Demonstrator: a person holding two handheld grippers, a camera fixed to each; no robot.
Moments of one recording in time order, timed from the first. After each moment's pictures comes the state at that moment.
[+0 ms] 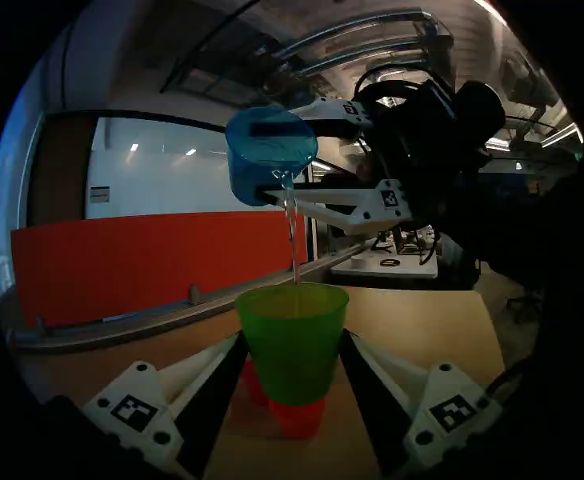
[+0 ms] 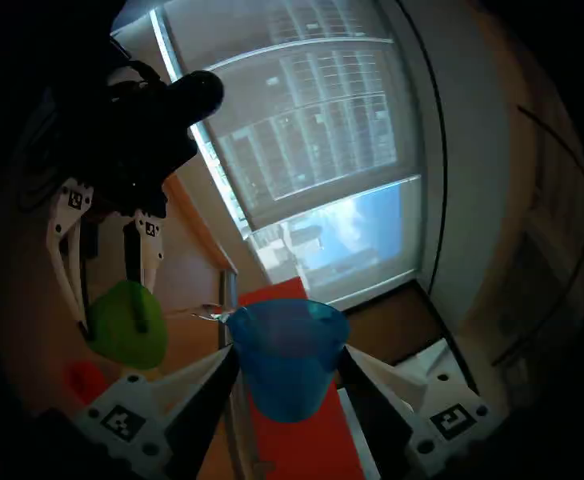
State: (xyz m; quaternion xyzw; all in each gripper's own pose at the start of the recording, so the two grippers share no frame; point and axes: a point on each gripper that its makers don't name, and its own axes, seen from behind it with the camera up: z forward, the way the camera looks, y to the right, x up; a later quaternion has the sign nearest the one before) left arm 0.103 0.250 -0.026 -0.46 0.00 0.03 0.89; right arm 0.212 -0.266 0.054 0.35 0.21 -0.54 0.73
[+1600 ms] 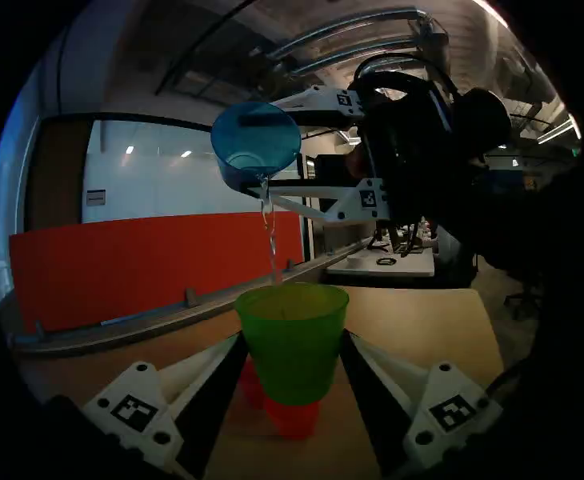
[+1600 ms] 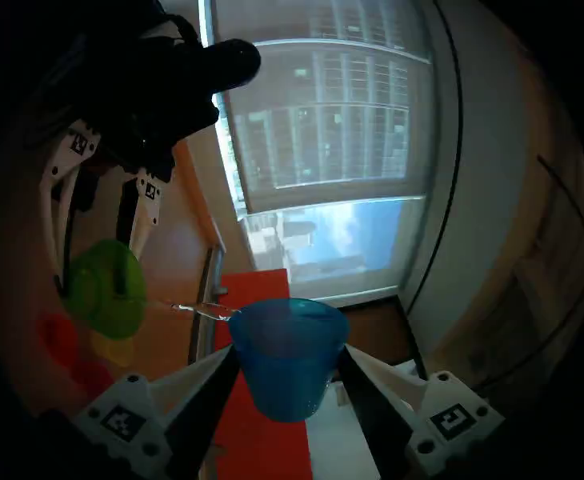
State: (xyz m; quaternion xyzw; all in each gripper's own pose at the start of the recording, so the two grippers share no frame) left arm 0.105 0.255 -0.033 -0.47 0.01 0.04 0.88; right arm 0.231 -0.262 0.064 0.30 0.25 -0.62 0.68
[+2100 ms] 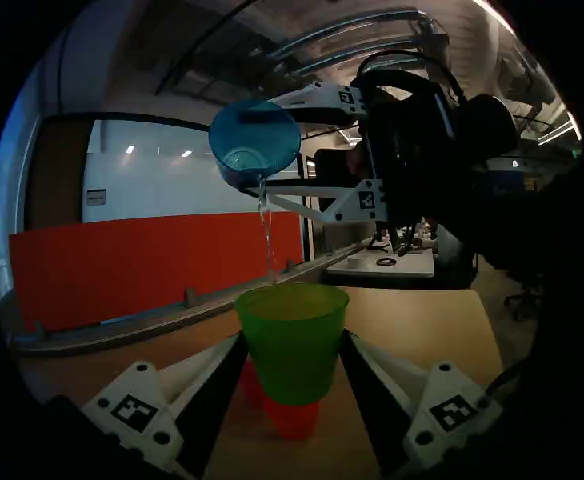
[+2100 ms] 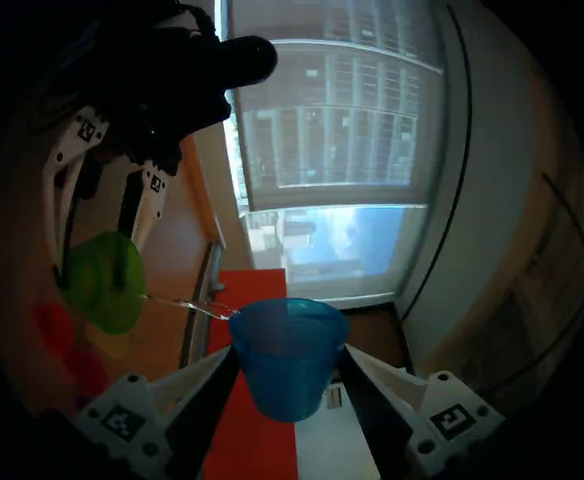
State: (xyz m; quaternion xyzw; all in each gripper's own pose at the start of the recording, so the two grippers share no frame) left arm 0.107 0.255 -0.033 -0.47 0.01 0.04 0.88; right arm 0.231 -0.266 0.063 0.29 0.25 -0.64 0.66
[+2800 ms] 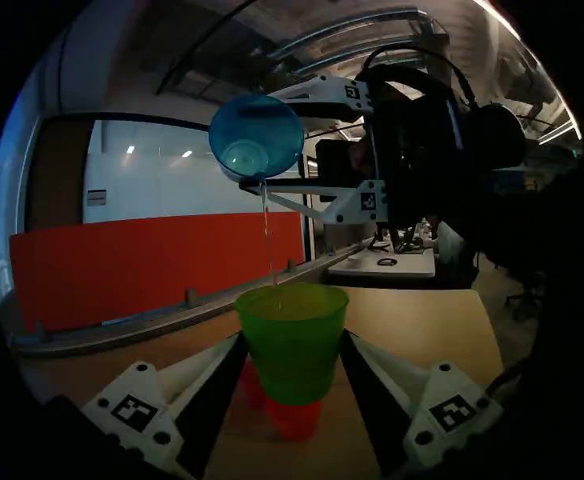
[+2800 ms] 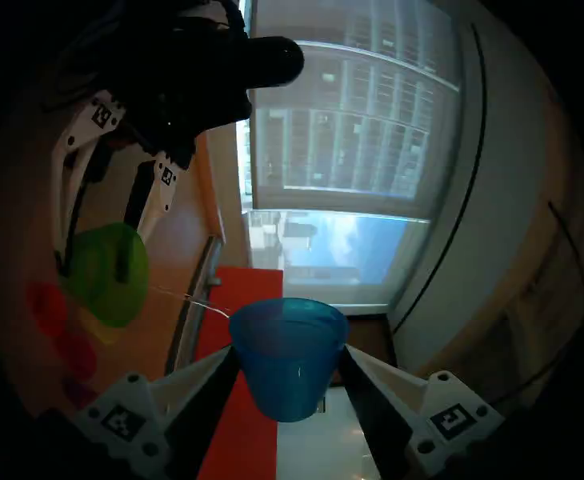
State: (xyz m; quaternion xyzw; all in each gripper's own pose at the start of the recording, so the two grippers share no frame) left arm 0.108 0.254 -0.031 -0.47 0.01 0.04 0.88; right arm 0.235 -0.271 0.056 0.27 0.27 -0.67 0.63
